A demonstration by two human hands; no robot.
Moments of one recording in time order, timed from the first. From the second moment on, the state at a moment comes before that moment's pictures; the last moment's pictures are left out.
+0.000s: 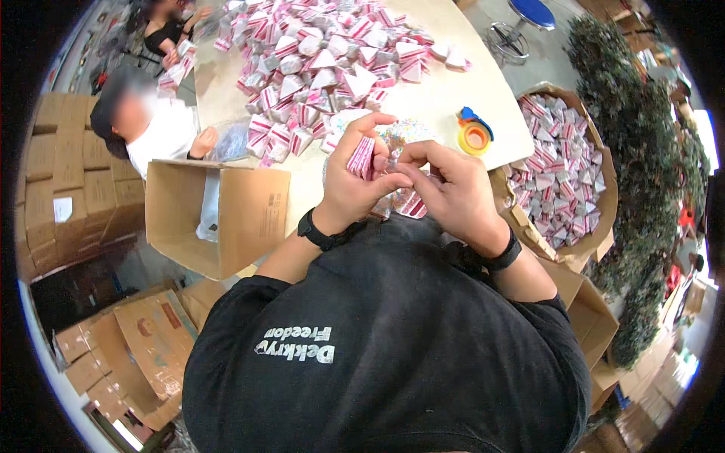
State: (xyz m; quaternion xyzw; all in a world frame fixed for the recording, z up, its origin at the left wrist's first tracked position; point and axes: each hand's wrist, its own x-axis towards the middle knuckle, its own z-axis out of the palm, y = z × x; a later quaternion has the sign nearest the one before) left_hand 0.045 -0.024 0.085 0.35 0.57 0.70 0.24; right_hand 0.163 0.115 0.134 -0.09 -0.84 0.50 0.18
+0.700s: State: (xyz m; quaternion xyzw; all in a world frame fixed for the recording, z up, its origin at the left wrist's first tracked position) left_hand 0.127 0.045 0.087 0.28 0.42 0.76 0.42; right_hand 0.264 0.136 0.139 -0.15 -0.86 0.36 0.33
